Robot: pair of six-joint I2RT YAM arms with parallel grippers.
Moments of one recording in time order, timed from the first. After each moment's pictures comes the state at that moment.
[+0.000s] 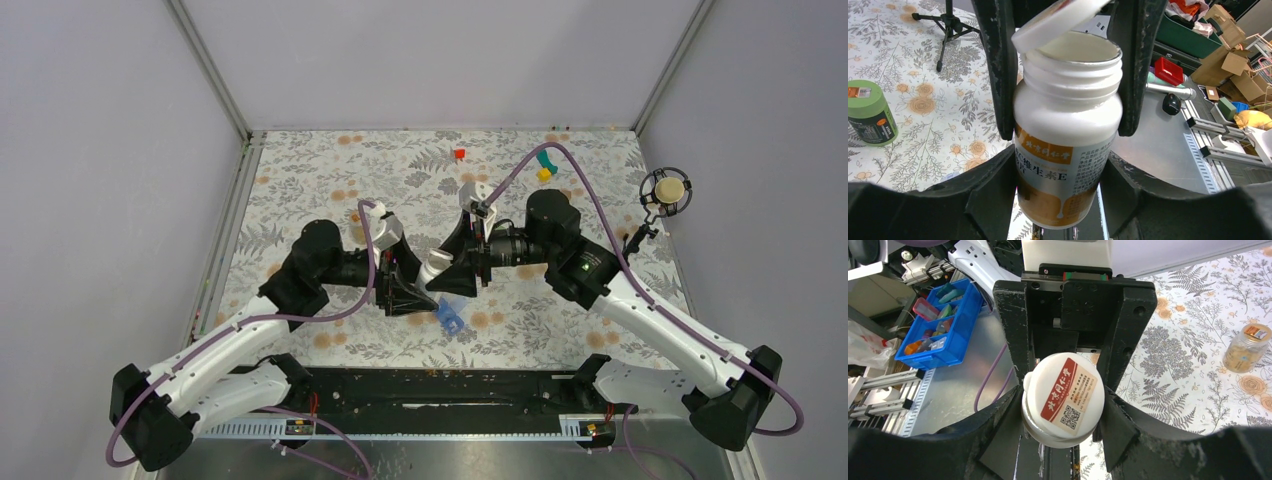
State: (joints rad) left arm -0.72 0.92 0.73 0.13 0.92 -0.30; right arm 0.79 1.07 1.03 -0.10 -0.80 0.21
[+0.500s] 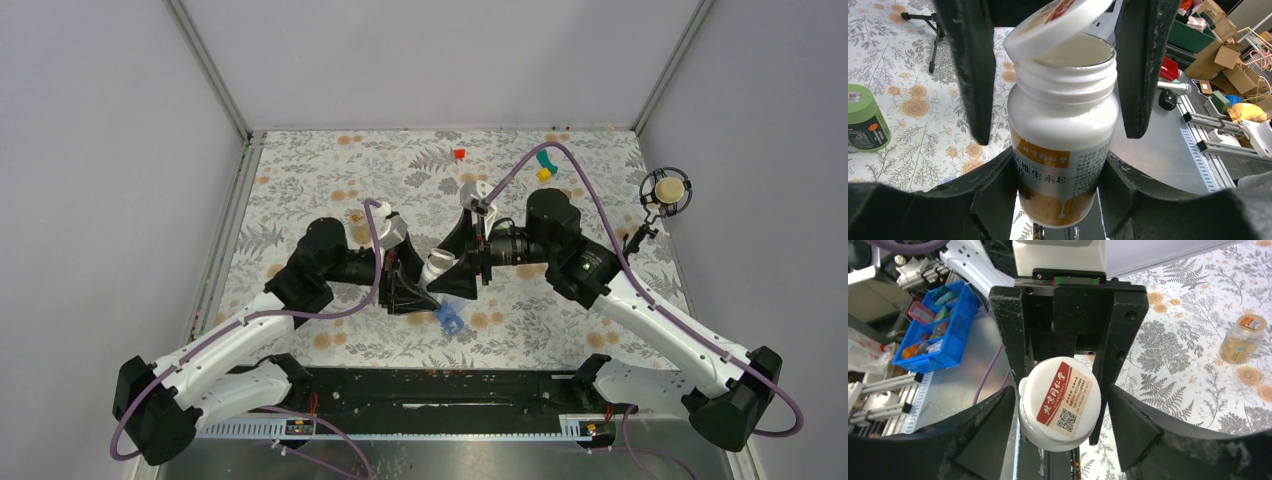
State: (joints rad) left arm -0.72 0.97 0.73 0.17 0.97 -0.30; right arm 0.78 1.07 1.03 -0.12 -0.82 0.21
